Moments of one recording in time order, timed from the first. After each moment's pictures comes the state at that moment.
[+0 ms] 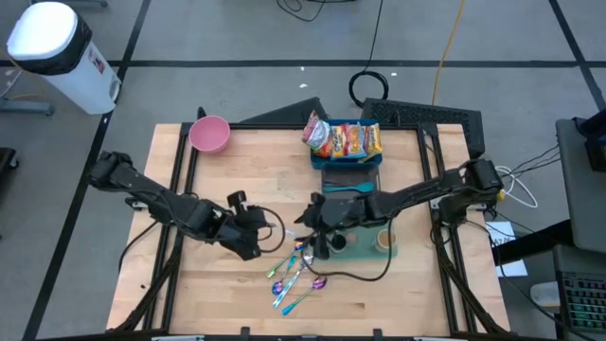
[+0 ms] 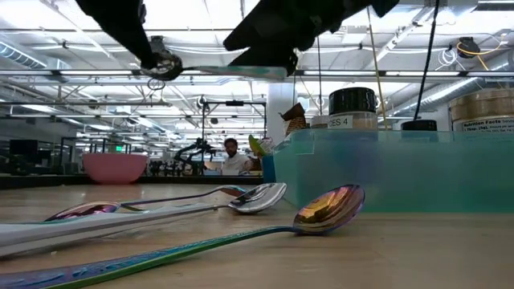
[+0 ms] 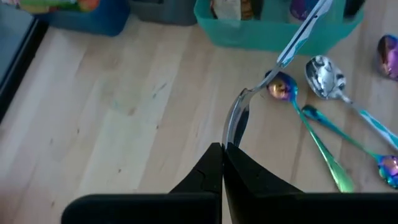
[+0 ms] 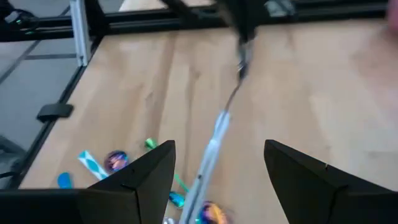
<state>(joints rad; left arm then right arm) -0.44 1.42 1.16 -0.89 -0.50 -0.57 0.19 1.70 1.14 0.06 0.06 0.16</state>
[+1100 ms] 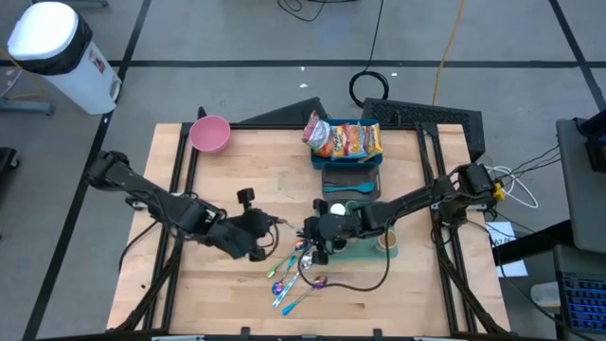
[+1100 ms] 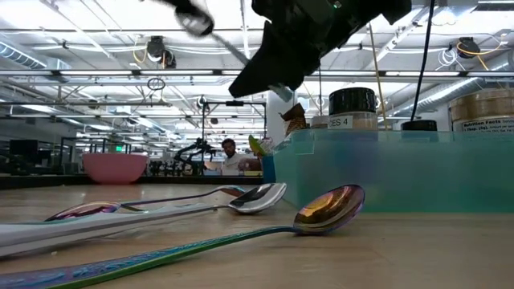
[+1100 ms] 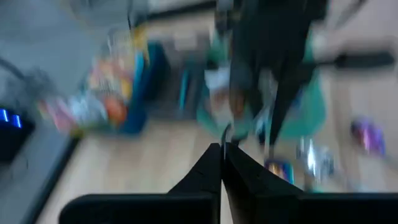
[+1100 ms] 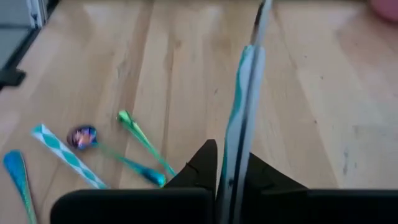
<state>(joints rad) -0.45 1.41 1.18 -0.58 -0.68 -0.24 0.25 1.76 1.13 0.08 0.21 0.13</state>
